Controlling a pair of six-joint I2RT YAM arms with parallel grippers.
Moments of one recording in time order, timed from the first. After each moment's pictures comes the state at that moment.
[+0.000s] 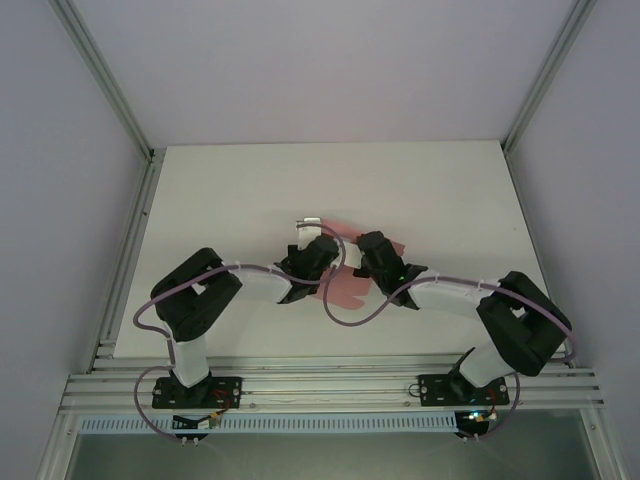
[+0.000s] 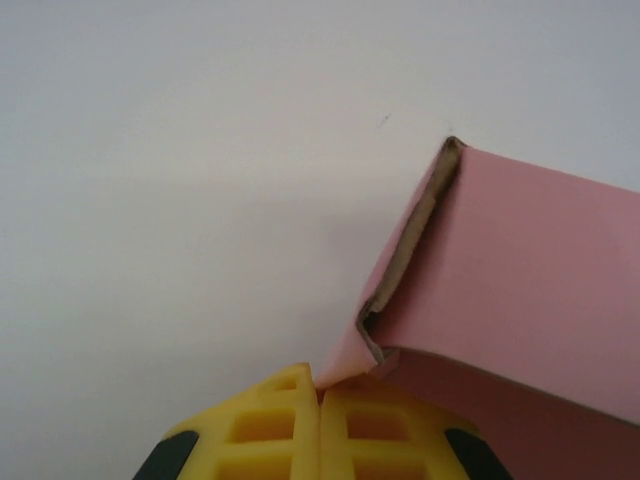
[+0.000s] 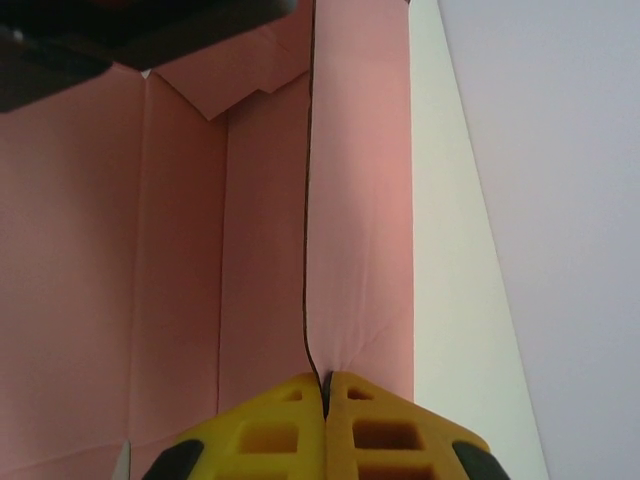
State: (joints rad) left arm -0.85 1.85 0.88 0.35 -0.73 -0.45; right arm 0.77 1.50 0.68 0.21 0.34 -0.90
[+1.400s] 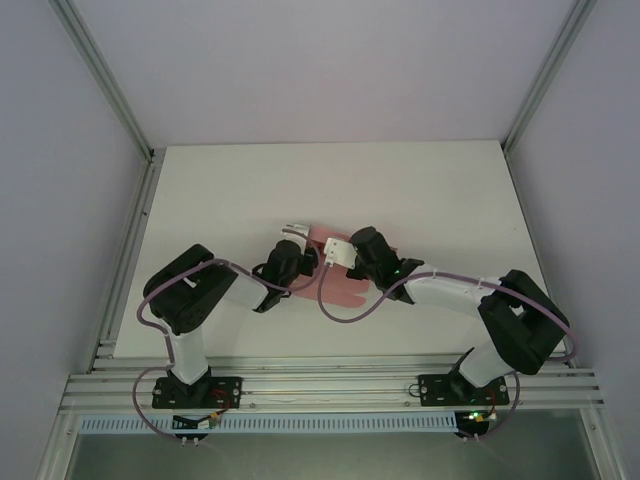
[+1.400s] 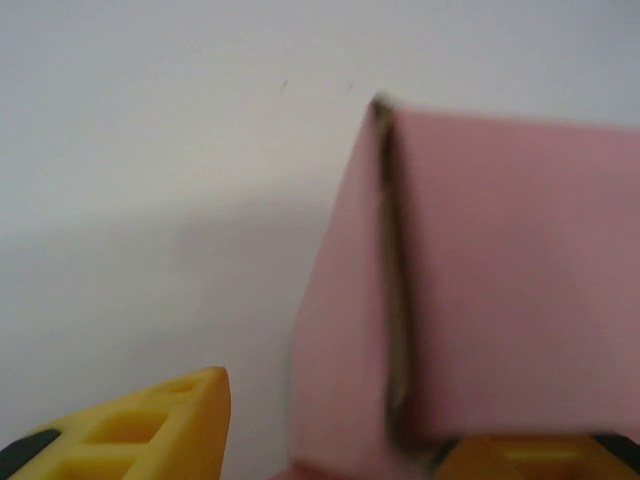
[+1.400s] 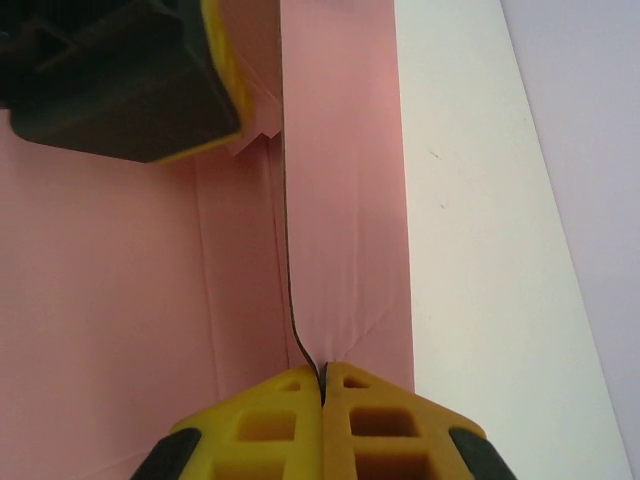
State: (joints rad) left arm -0.68 1.86 0.65 0.79 -0.26 -0.21; right arm 0.78 1.50 0.76 0.07 0.24 -0.79
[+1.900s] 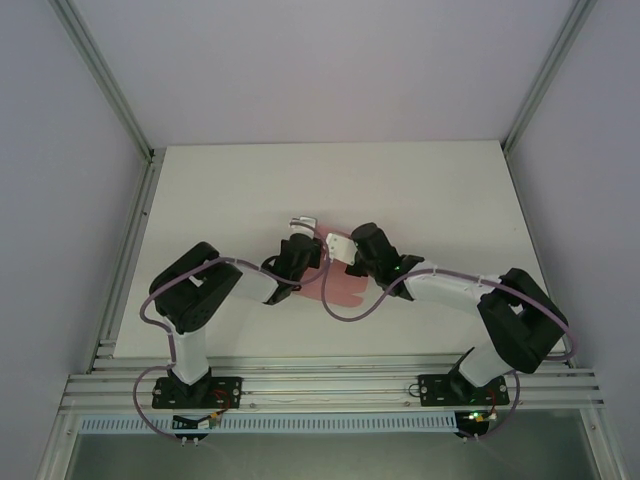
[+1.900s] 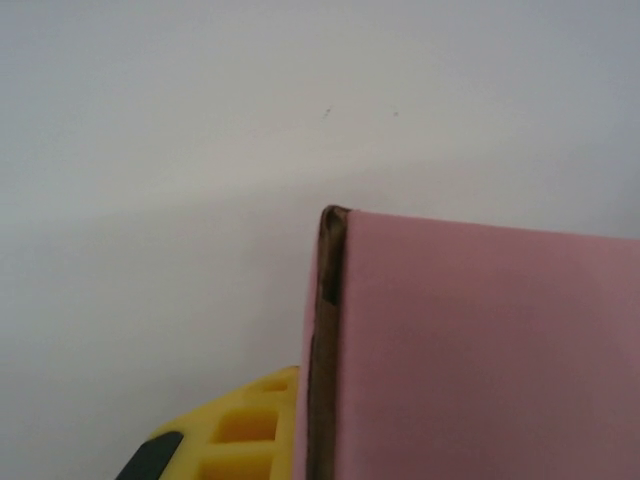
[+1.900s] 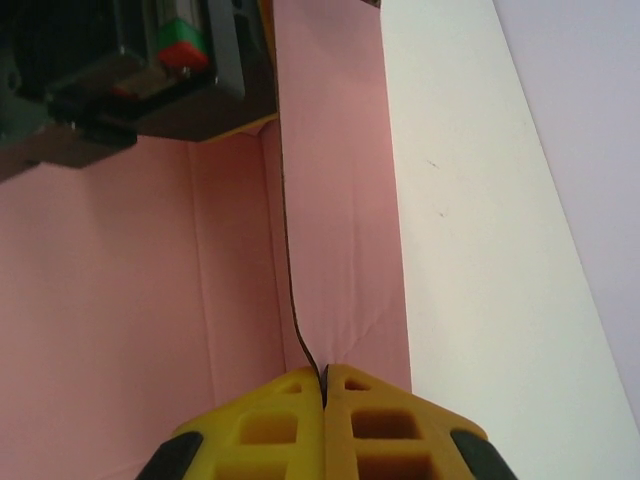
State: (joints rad) left arm -0.72 1.88 0.78 0.61 -0.48 -0.25; right arm 0.76 1.52 0.78 0.06 0.21 -0.76
